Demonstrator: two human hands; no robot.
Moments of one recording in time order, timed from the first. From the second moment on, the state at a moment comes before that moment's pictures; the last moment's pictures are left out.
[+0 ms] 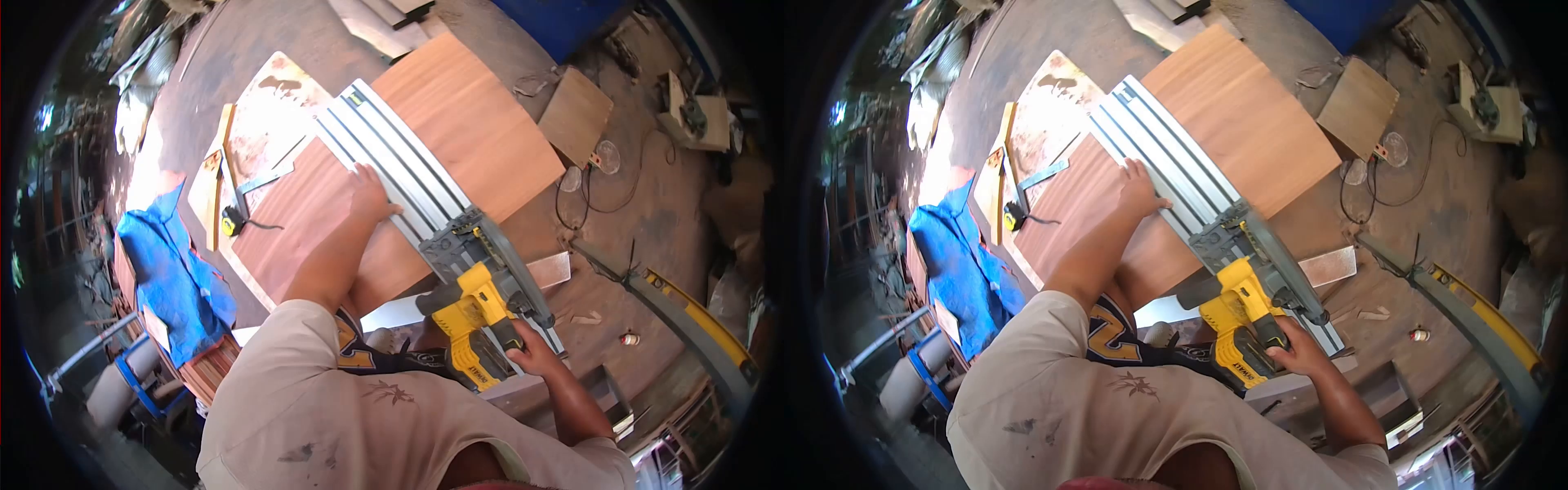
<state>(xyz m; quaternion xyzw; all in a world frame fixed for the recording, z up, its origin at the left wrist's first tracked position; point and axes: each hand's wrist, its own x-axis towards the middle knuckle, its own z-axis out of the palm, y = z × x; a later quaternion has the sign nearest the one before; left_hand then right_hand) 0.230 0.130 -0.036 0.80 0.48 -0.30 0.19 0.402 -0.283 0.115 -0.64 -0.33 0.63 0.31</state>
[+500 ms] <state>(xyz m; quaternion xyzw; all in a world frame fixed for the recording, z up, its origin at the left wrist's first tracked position) 0.217 0.126 -0.069 0.78 0.56 -0.15 0.24 0.443 -0.348 0.089 -0.69 -0.24 0.65 0.23</state>
